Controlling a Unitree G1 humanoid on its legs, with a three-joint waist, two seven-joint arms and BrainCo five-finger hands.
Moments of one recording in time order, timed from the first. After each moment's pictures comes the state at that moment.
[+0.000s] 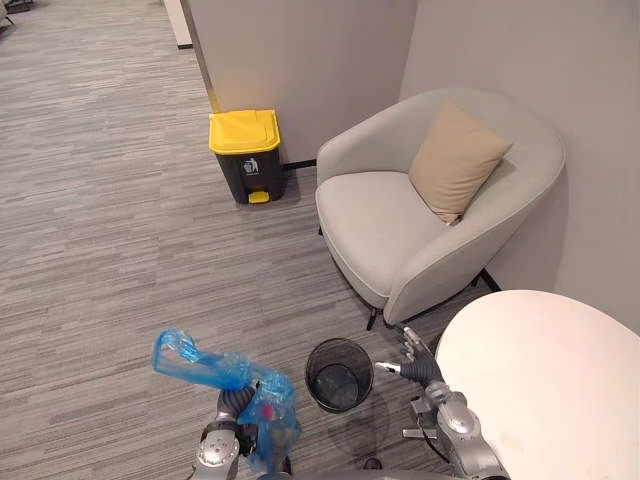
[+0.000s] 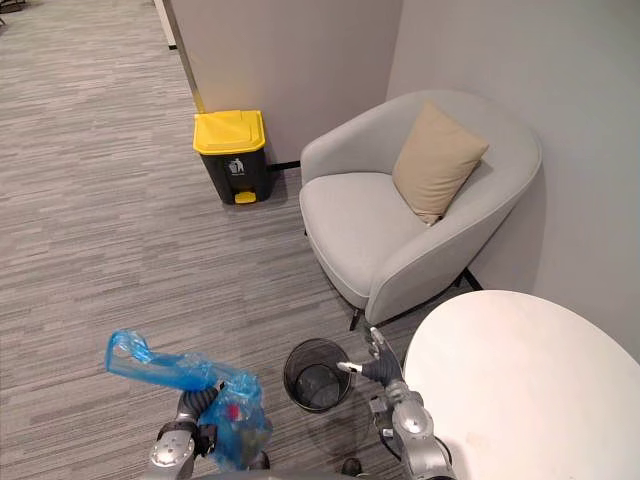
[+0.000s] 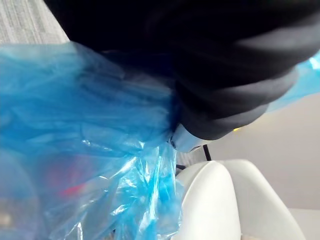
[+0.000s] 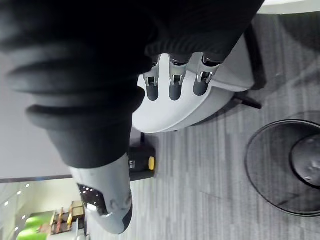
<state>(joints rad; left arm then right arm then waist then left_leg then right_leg) 0.22 0.08 0.05 0.60 0.09 -0.16 0.09 0.12 -0.08 0.07 0.55 -0.03 -0.22 0.04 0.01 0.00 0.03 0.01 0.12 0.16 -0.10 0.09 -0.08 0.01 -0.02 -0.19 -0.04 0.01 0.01</state>
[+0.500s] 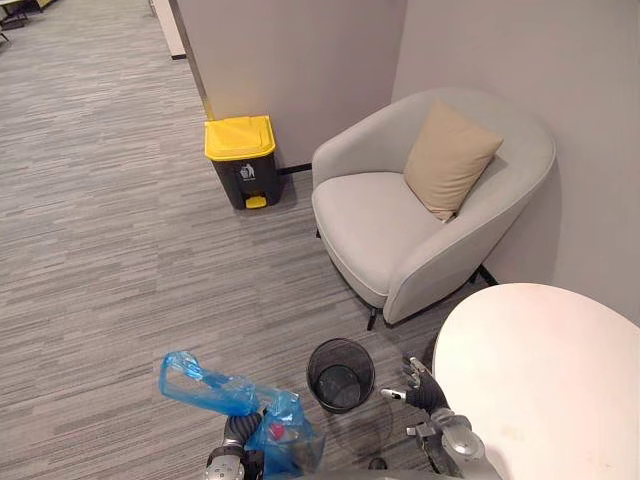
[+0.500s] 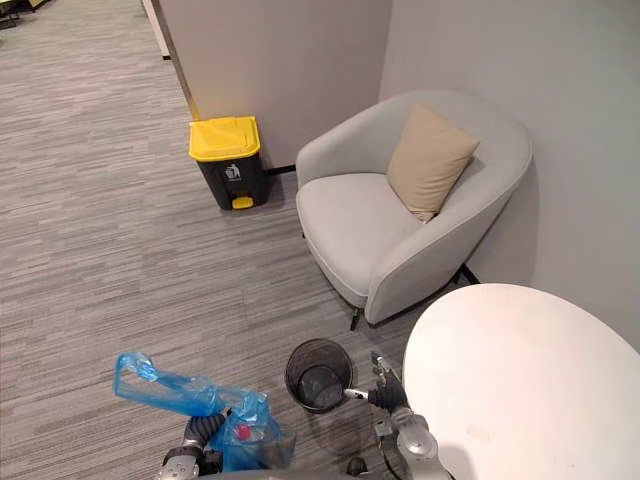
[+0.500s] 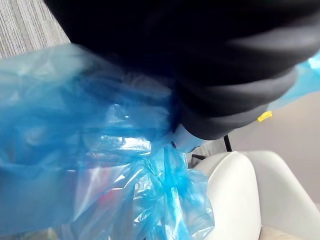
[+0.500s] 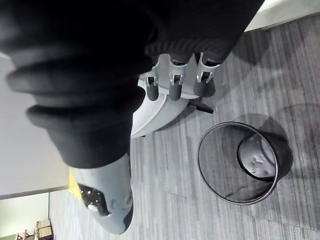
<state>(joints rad) 0.26 0.04 0.05 0.64 0.09 -0.16 0.07 0.13 -0.08 0.08 0.62 -0.05 -0.20 0.03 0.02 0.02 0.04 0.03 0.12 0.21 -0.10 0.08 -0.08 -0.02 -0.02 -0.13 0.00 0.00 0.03</state>
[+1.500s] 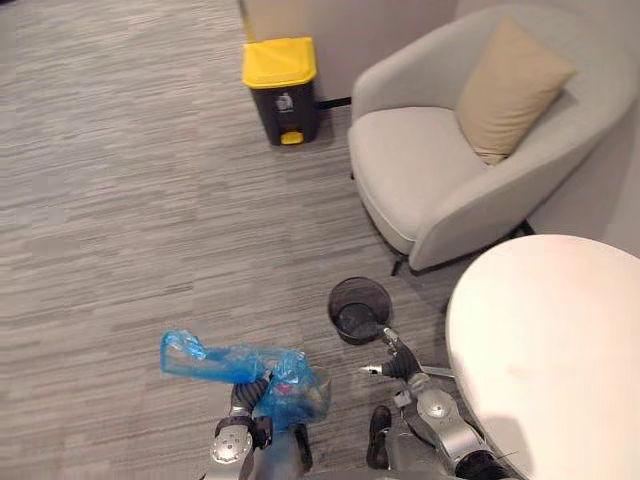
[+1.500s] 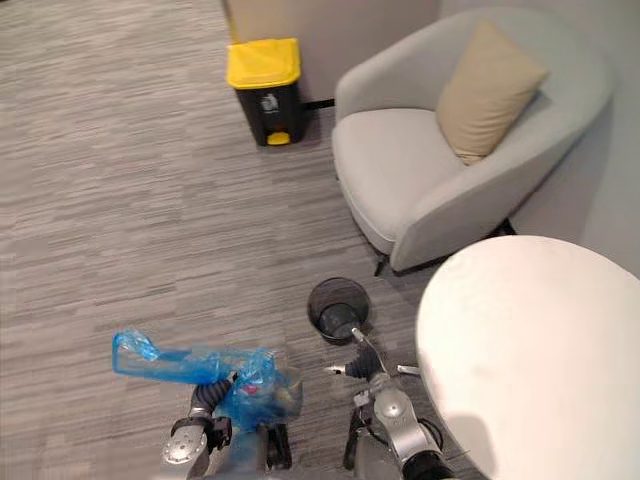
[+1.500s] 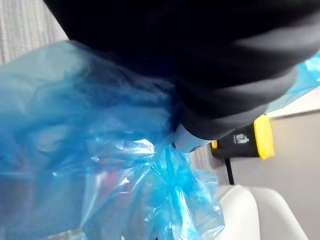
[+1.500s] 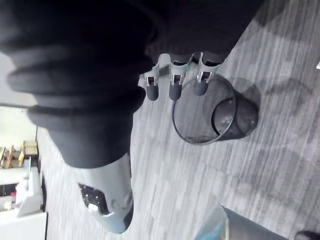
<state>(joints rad) 0.22 0.01 0.03 0.51 0.04 -0.16 0.09 -0.02 -0.08 0.23 0.64 -0.16 -0.17 -0.03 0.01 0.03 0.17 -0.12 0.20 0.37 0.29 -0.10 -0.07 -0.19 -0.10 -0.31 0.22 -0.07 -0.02</state>
